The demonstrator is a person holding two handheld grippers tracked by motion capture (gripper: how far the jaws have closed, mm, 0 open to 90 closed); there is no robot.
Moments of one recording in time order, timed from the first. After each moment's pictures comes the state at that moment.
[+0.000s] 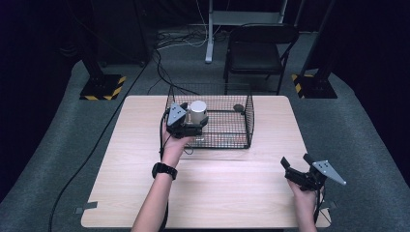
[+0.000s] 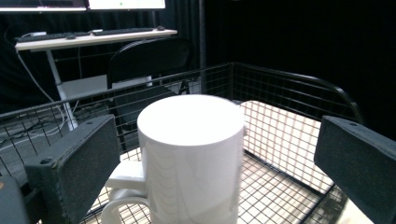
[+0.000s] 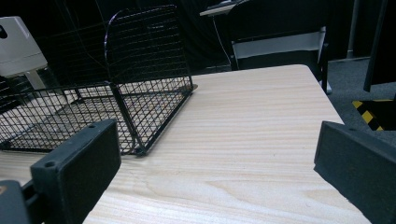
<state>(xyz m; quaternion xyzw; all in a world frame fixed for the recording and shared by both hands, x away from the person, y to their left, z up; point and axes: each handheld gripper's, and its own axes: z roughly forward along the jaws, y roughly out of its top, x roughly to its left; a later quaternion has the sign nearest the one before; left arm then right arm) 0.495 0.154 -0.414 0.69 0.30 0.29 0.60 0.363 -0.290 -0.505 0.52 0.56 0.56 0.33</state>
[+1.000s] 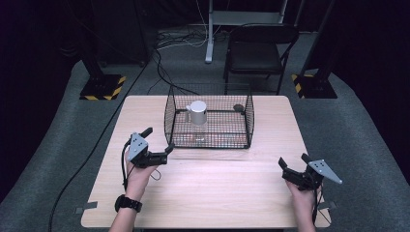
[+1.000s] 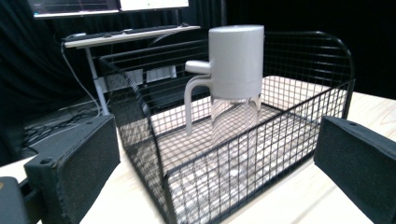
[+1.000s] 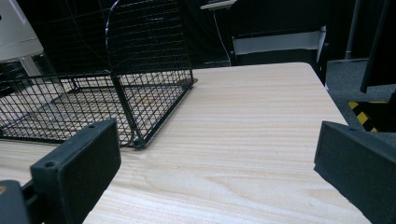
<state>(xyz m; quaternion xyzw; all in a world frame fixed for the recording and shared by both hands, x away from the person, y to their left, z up) 0.408 0.258 -0.459 0.67 0.32 0.34 0.58 0.365 -0.284 -0.506 0.51 0.57 0.55 0.33</state>
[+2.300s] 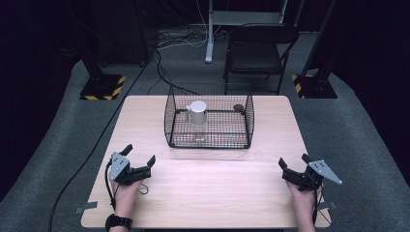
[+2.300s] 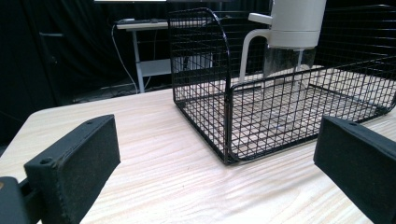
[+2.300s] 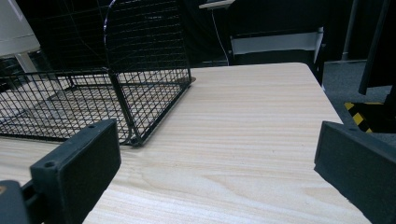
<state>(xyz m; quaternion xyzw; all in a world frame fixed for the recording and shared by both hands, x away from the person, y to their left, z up) 0.377 0.304 -0.502 0.63 0.40 0.37 0.56 0.364 -0.284 -0.506 0.51 0.58 0.54 0.34</state>
